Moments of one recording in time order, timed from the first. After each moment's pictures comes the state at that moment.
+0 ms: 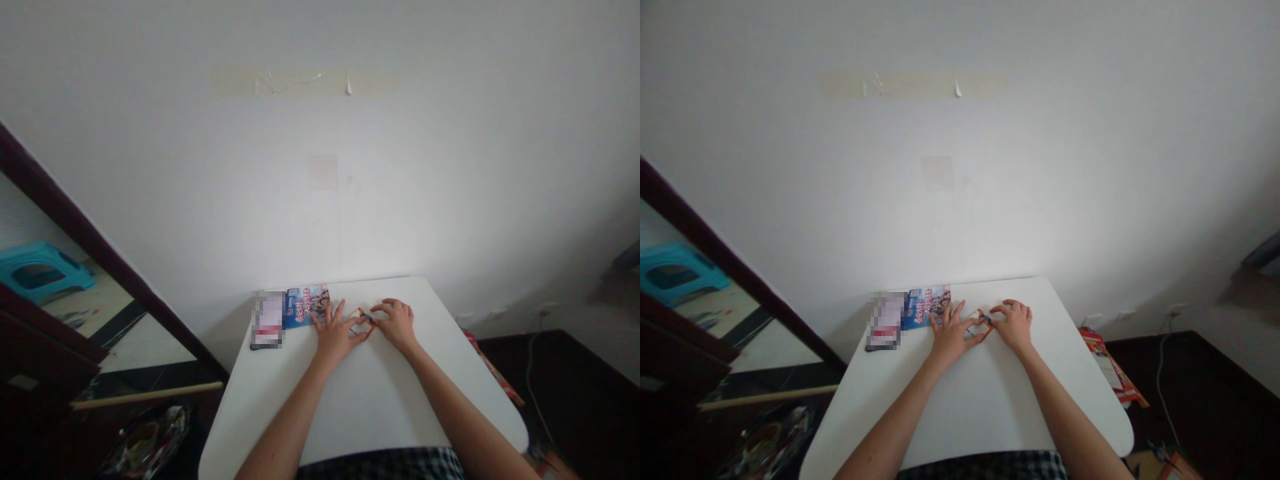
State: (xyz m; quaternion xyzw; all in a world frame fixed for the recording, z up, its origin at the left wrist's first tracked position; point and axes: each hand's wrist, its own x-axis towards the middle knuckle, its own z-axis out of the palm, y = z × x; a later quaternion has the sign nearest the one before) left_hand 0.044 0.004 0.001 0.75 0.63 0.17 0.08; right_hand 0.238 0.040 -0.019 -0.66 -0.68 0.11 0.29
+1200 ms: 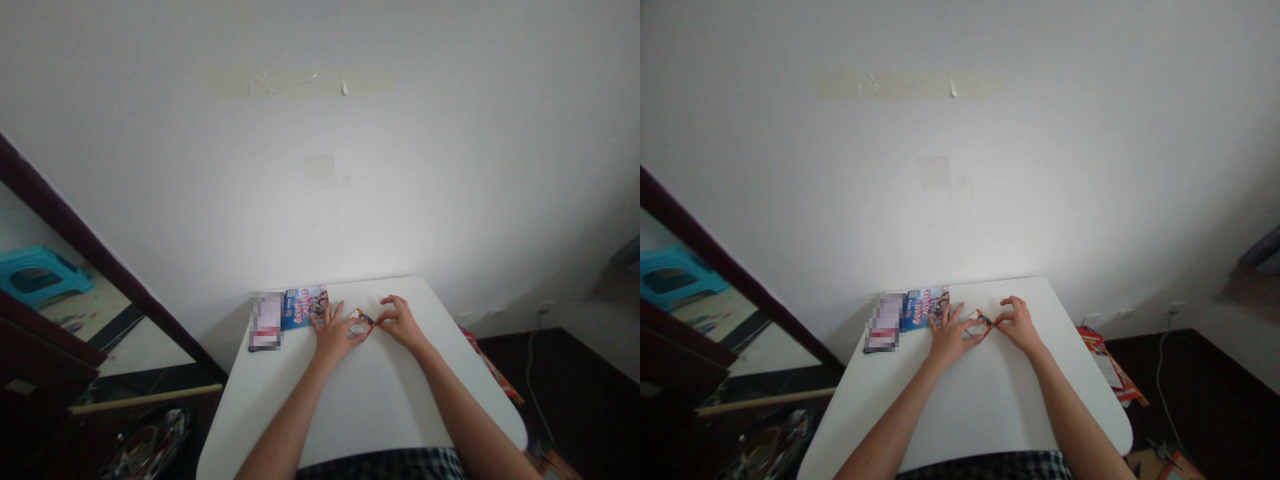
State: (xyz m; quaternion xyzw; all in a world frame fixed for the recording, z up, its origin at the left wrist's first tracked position) left_hand 0.042 0.004 0.002 0.76 0.63 0.14 0.07; right_hand 0.268 0.045 -0.021 -0.54 -0.76 0.16 0.33
